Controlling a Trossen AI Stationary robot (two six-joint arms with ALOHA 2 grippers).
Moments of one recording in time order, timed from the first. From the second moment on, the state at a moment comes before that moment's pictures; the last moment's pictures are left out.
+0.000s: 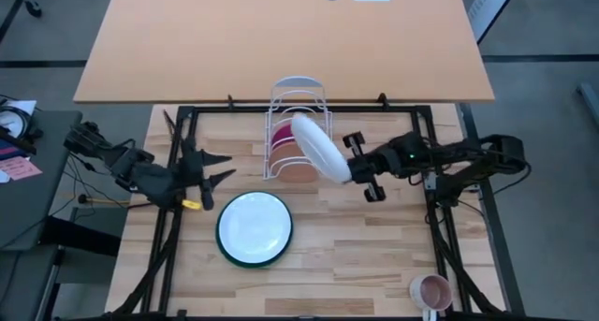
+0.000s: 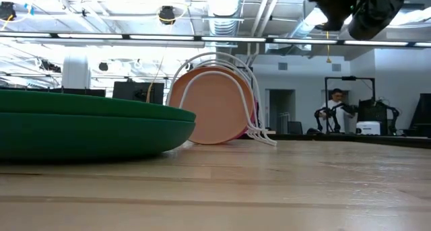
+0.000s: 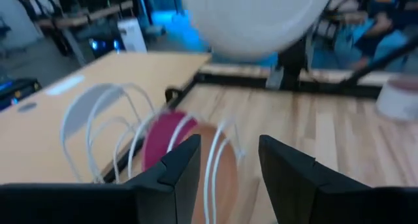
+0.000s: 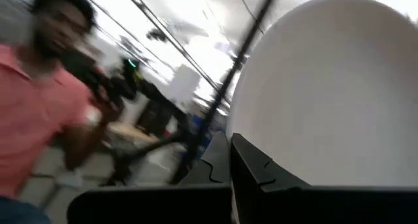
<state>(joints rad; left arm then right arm) -0.52 0.77 0.97 -0.48 -0.92 -0.14 -0.20 1.42 0.59 1.46 -0.74 -0.09</state>
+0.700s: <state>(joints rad) -0.38 0.81 0.97 -0.34 -0.92 -0.06 0.07 1.42 0.80 0.71 0.14 -0.67</state>
